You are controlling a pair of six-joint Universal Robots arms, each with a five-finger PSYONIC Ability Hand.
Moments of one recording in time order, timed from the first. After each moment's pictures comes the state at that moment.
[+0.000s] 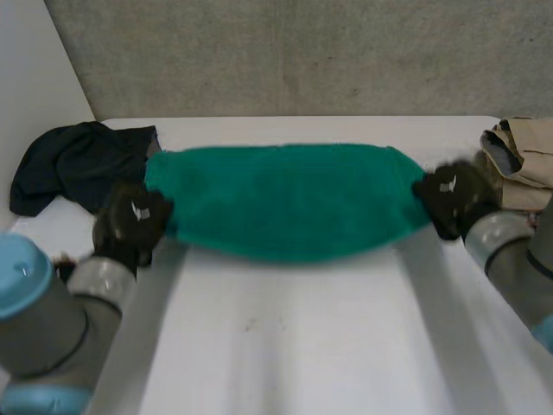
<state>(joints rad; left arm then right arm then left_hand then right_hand) 4.34 -1.79 -1.96 3.71 -1.60 3.88 1.83 -1.27 1.65 -0.18 1.43 2.41 1.16 1.20 1.20 1.20 0.97 1.00 1.18 1.19 1.19 1.00</state>
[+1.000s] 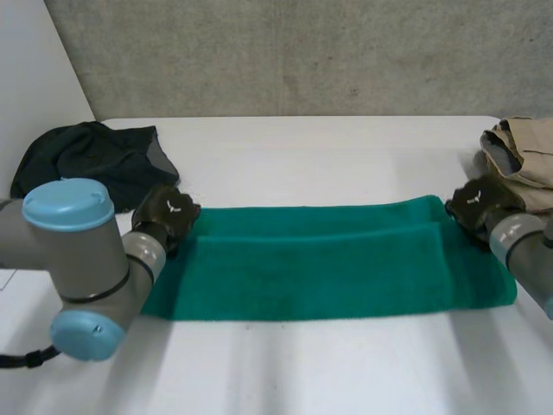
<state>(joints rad) 4.29 -2.07 -1.60 3.40 -1.61 3.91 1.71 -1.15 1.58 -0.04 1.47 2.14 1.16 1.20 1.20 1.20 0.97 1.00 1.18 1.19 1.19 1.00</state>
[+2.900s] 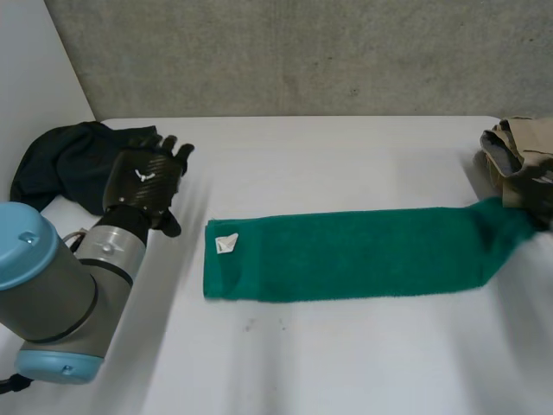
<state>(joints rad) 4.30 -1.82 -1.84 3.70 -1.57 3.55 1.47 -1.17 1.64 -0.26 1.37 2.22 0.19 0.21 0.21 0.20 0.05 0.99 1.18 1.19 1.19 0.99</state>
